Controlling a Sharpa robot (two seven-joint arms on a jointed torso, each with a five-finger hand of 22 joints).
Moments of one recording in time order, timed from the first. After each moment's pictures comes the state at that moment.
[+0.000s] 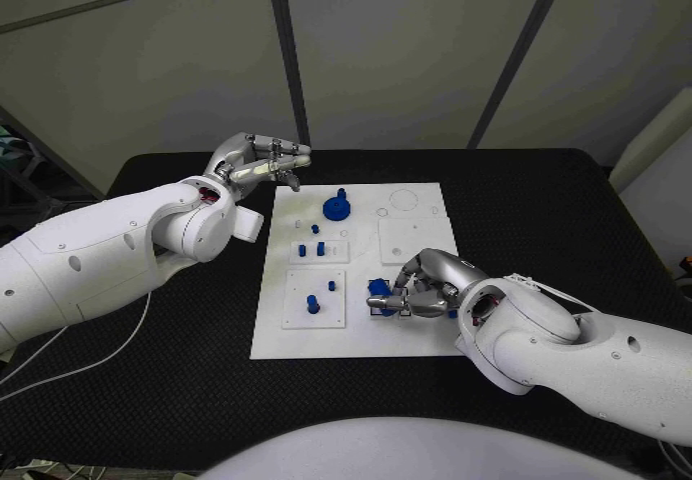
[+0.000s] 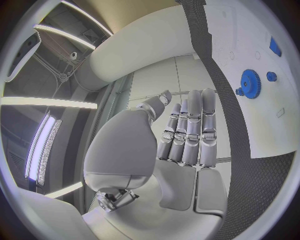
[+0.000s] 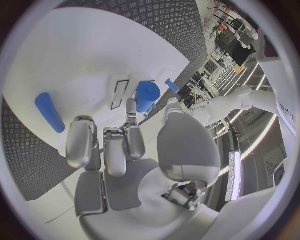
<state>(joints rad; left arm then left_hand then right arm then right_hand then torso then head) 1.08 -0.84 0.15 1.39 -0.30 -0.26 0.29 1.33 -0.15 0.46 -0.05 0.09 1.06 0.18 0.07 0.07 1.01 0.12 0.27 0.06 1.09 0.04 0.94 0.30 0.20 1.03 0.14 0.56 0.92 0.91 -0.86 0.05 1.89 -1.49 -0.40 -0.63 1.02 -0.16 -0.17 0.30 0.16 1.02 0.06 0.44 0.40 1.46 -0.01 1.37 1.31 1.46 -0.07 1.56 1.31 0.07 1.39 0.04 1.39 1.26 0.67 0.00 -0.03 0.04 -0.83</state>
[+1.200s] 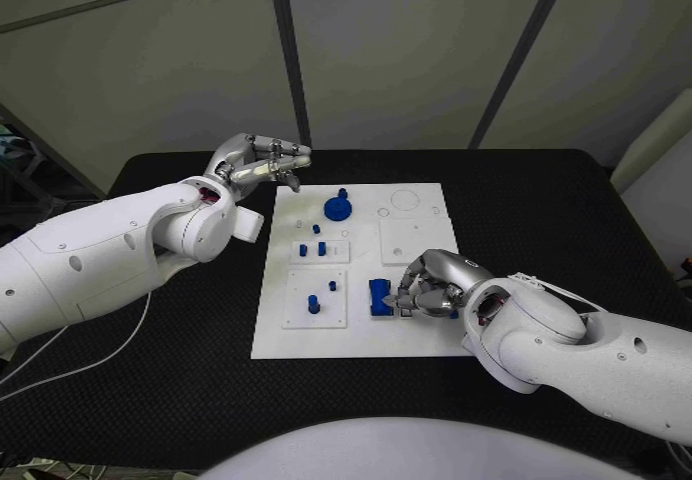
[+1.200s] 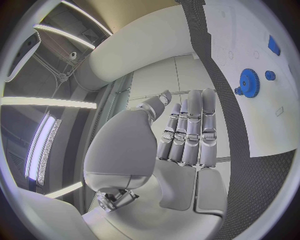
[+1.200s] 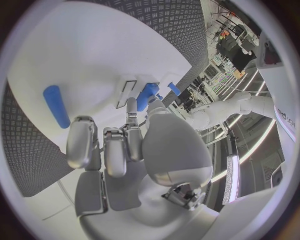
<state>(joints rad) 1.08 -0.85 0.15 1.39 -0.30 -0.26 0.28 1.33 -0.15 0.46 -0.05 0.09 1.06 0.18 0.07 0.07 1.01 0.12 0.27 0.06 1.09 0.04 0.94 0.30 0.20 1.03 0.14 0.56 0.92 0.91 -0.87 0.05 1.88 -1.52 -0.37 -0.60 1.28 -0.04 -0.11 0.23 0.28 1.03 0.05 0.45 0.41 1.47 -0.02 1.38 1.31 1.47 -0.08 1.56 1.31 0.07 1.40 0.04 1.39 1.28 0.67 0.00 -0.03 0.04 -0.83</state>
